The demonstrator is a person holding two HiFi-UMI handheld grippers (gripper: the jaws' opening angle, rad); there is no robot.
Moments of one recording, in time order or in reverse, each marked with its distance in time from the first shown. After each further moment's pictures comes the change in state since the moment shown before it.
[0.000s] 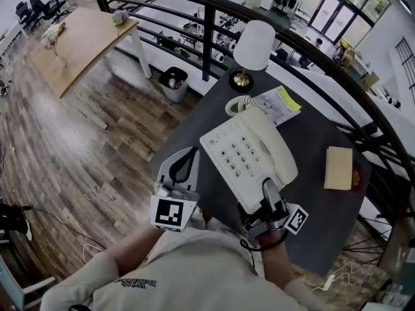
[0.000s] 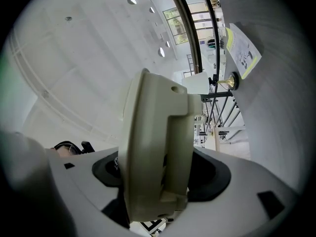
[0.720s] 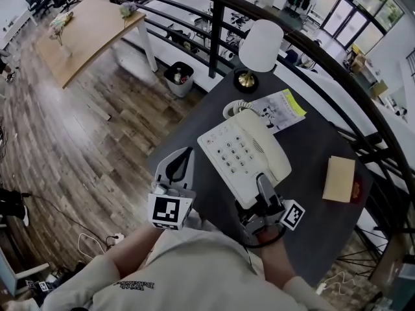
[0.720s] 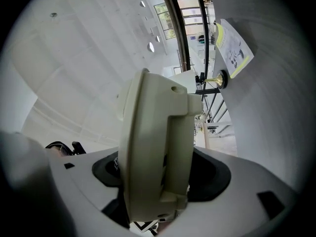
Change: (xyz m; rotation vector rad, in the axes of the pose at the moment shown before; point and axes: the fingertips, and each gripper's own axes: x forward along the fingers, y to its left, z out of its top) left arm 0.022 0.009 -0.029 -0.040 0.069 0.101; right arm 0.005 -0.051 0.031 0.056 0.066 -0.105
